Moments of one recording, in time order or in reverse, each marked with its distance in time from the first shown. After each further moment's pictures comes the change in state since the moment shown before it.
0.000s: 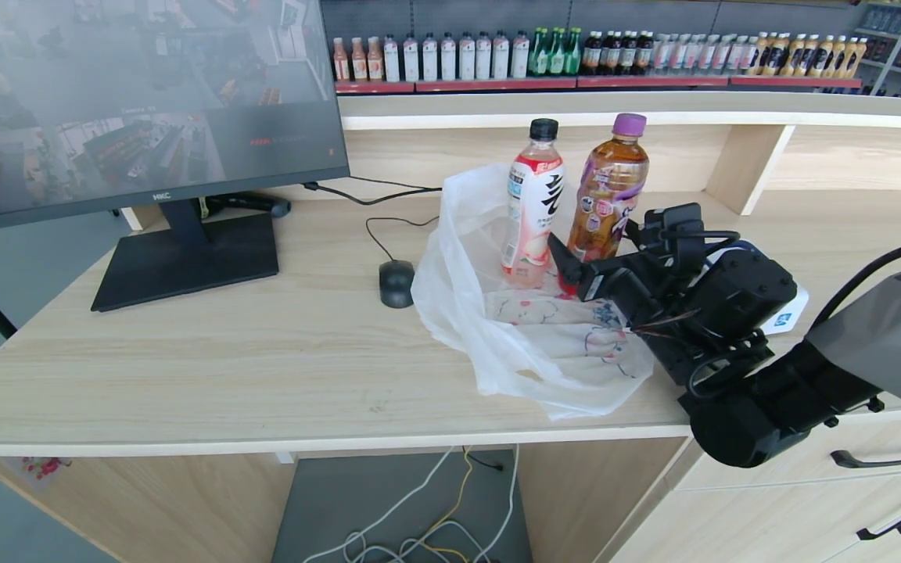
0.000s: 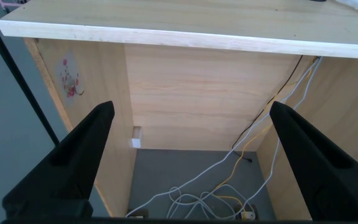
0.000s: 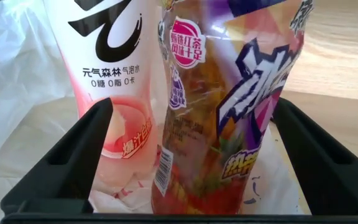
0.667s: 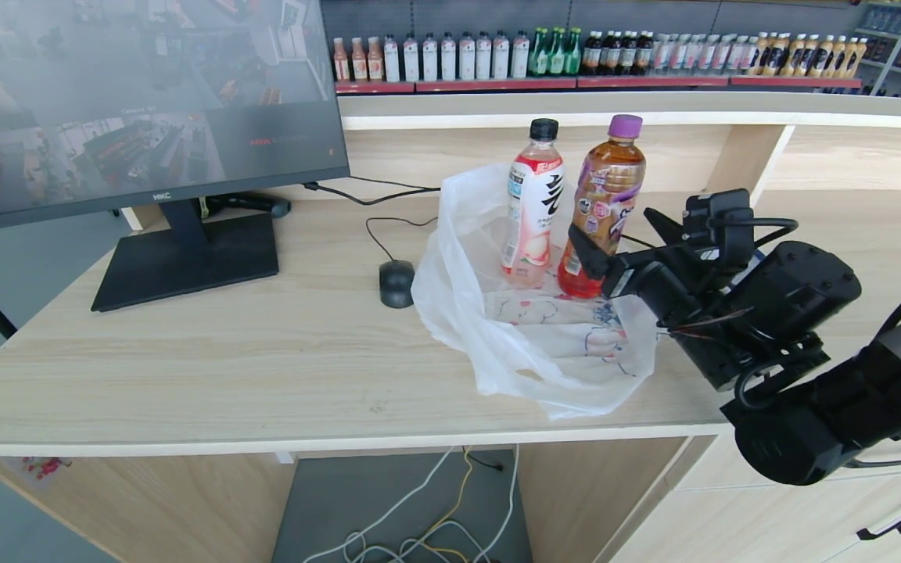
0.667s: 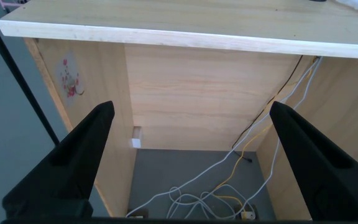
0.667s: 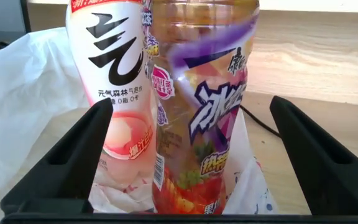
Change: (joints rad) left arm 0.000 0.000 0.000 0.000 0.000 0.000; right arm -0.005 -0.130 0.122 -0.001 -0.001 0.023
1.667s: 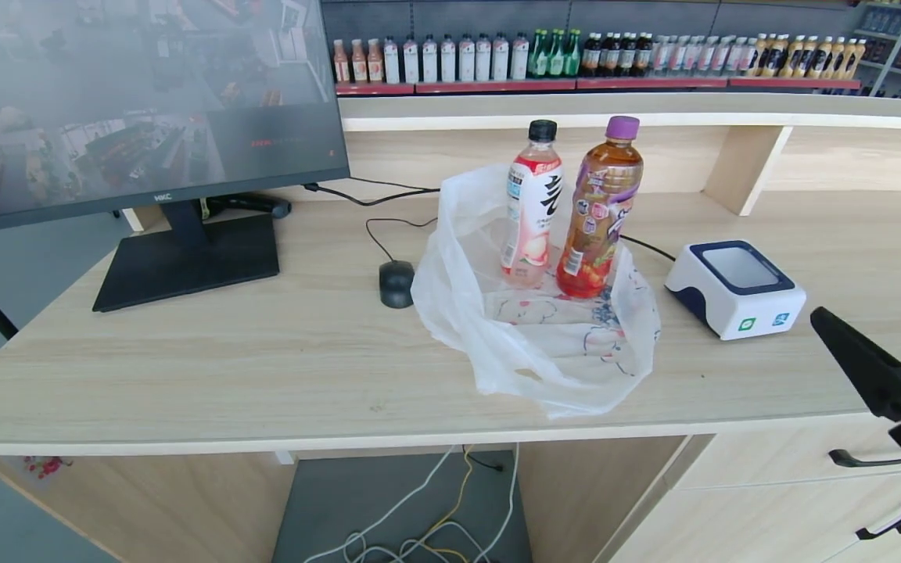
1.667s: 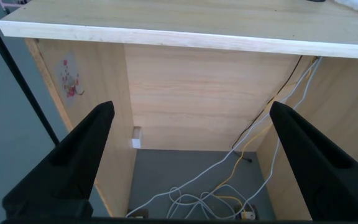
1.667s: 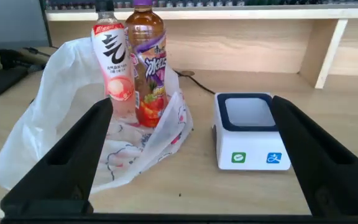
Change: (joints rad) left arm 0.000 0.000 0.000 0.000 0.000 0.000; right arm -0.079 -0.836 0.719 0.206 -0.021 0.053
